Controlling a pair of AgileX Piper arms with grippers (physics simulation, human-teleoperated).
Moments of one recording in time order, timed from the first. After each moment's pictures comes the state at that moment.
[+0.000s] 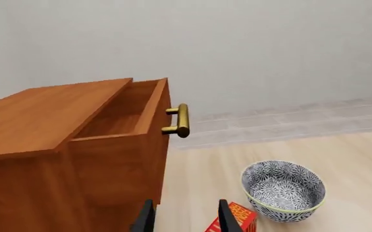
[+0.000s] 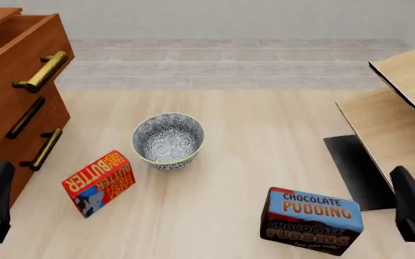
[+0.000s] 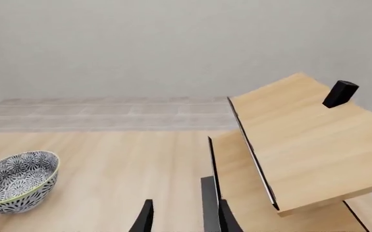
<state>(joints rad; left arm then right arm) -0.03 0.00 -0.04 -0.03 0.11 0.01 0.05 -0.01 -0.03 0.02</state>
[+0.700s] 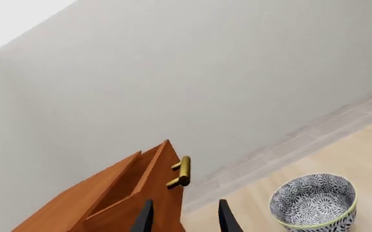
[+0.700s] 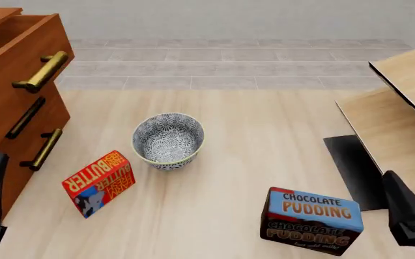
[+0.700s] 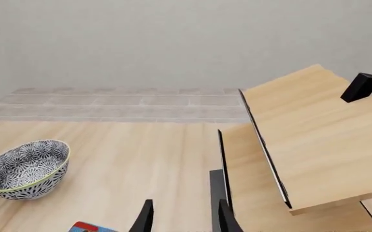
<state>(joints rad) -0.18 0.00 -0.04 -0.25 0.54 0.06 0.06 0.00 -0.01 0.02</state>
